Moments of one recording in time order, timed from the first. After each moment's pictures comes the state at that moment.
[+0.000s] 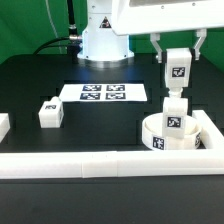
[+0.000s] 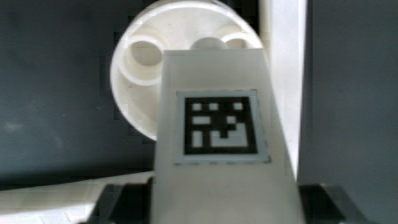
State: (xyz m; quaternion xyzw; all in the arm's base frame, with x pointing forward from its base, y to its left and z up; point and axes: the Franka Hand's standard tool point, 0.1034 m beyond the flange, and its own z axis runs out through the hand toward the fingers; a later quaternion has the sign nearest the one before) arm 0.567 0.091 0.136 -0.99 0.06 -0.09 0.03
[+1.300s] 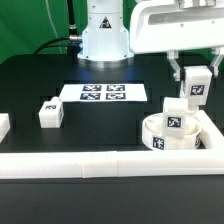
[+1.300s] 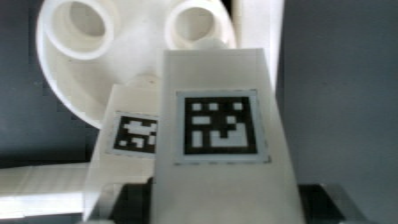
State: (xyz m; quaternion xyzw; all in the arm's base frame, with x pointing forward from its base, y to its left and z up) arm 0.587 0.114 0.107 -0.99 0.02 -0.12 0.03
